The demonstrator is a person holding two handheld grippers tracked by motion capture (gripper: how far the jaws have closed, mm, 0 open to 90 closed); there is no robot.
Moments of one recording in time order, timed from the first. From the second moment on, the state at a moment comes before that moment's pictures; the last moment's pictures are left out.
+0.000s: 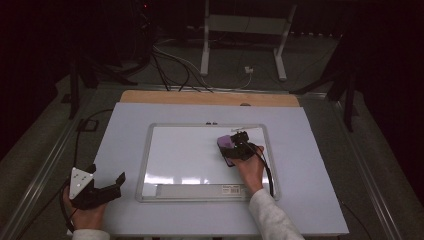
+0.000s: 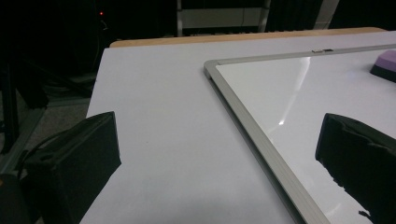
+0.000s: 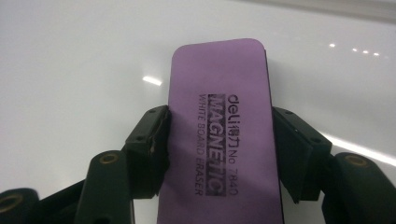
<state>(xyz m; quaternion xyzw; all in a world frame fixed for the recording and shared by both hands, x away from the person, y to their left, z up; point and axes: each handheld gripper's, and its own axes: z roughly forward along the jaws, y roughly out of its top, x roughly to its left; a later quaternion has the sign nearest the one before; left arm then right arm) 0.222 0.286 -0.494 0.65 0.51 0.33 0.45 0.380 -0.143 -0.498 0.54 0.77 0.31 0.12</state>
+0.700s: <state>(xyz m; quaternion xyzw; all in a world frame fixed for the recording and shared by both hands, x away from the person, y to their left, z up) 0.221 0.286 -0.494 0.65 0.51 0.33 0.45 0.348 -0.135 -0.481 0.46 0.81 0.33 0.17</state>
